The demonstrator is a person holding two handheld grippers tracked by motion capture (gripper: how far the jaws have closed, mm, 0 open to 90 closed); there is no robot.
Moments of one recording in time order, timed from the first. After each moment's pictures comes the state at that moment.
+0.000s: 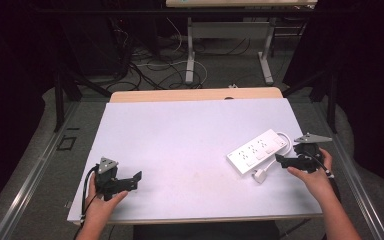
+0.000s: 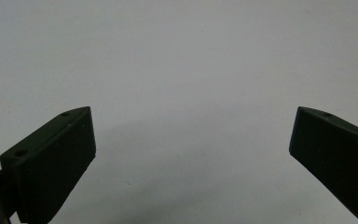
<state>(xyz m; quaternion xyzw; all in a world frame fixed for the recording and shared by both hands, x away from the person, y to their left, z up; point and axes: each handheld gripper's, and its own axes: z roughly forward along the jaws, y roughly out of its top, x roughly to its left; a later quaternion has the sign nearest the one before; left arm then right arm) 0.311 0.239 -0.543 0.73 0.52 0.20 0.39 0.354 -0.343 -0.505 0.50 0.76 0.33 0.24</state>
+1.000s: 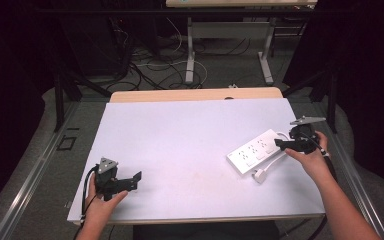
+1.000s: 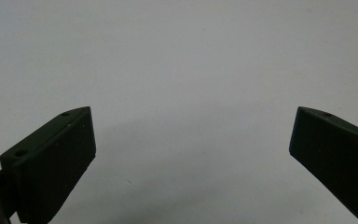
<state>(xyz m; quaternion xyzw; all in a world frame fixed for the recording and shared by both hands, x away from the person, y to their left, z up) 0.311 0.241 -0.543 0.73 0.52 0.20 0.39 0.402 -0.341 -0.486 0.51 0.77 0.31 0.24</state>
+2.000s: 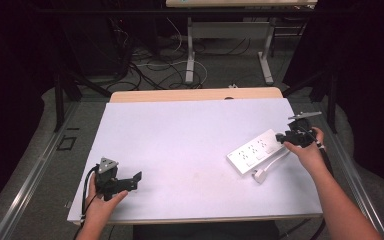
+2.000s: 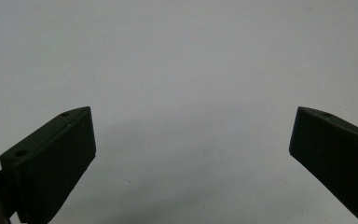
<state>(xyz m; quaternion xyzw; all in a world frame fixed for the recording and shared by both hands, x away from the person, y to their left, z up) 0.312 0.240 -0.545 0.73 0.53 0.20 0.39 0.430 -0.347 -0.498 0.54 0.76 0.29 0.21</state>
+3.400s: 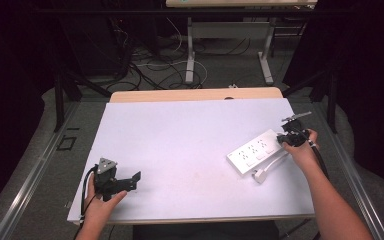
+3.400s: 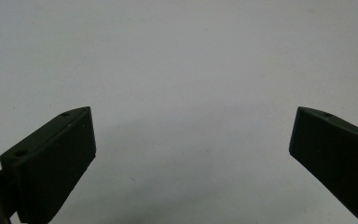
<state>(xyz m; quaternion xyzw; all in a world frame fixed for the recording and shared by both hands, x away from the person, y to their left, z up) 0.310 0.242 -0.544 0.73 0.53 0.20 0.39 0.447 -0.343 -0.519 0.54 0.78 0.25 0.20</state>
